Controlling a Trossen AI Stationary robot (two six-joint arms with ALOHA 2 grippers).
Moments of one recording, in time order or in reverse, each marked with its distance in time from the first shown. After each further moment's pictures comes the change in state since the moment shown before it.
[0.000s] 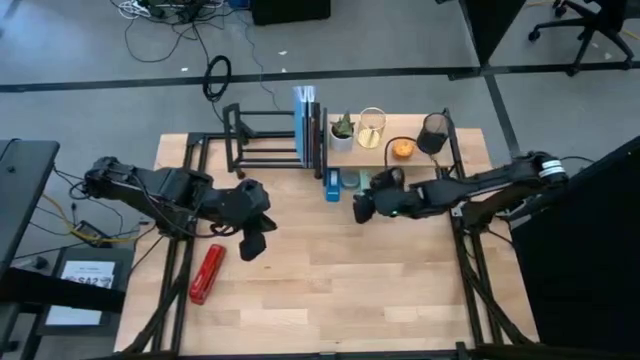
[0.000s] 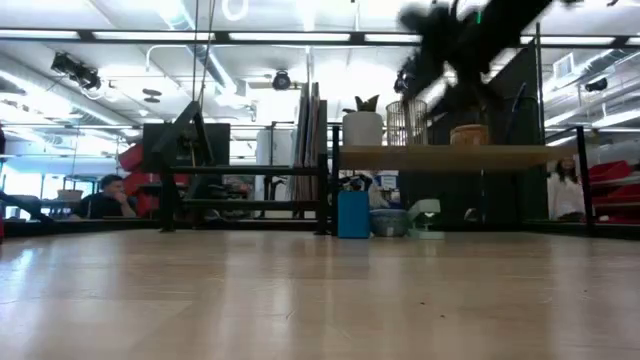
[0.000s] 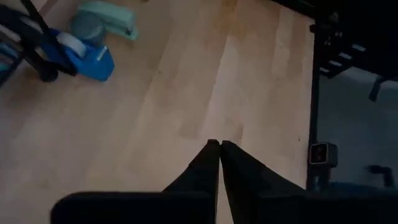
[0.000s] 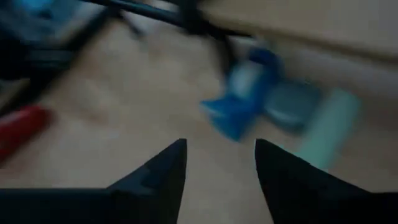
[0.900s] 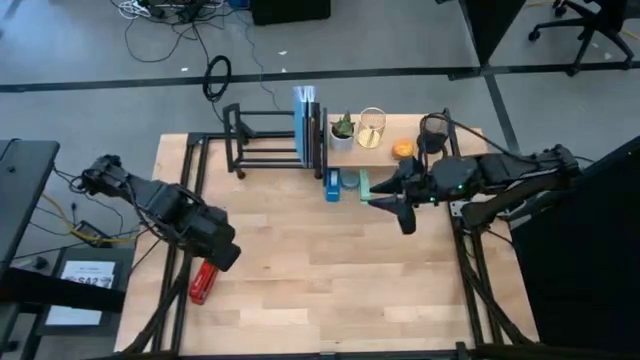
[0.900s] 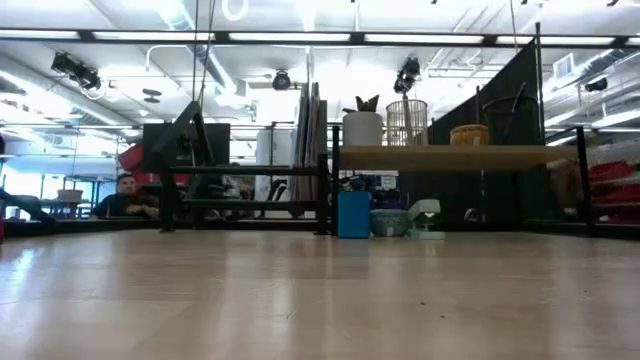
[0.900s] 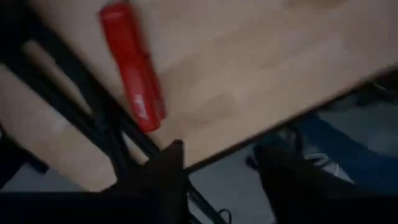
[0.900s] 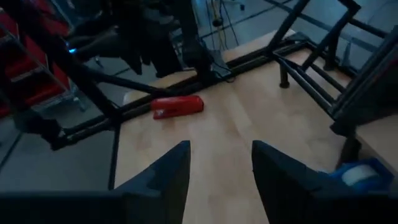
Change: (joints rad) left arm -0.171 -0.070 -0.141 -0.461 0.392 -0.963; right arm 0.078 -0.192 0.339 -0.233 -0.295 -0.431
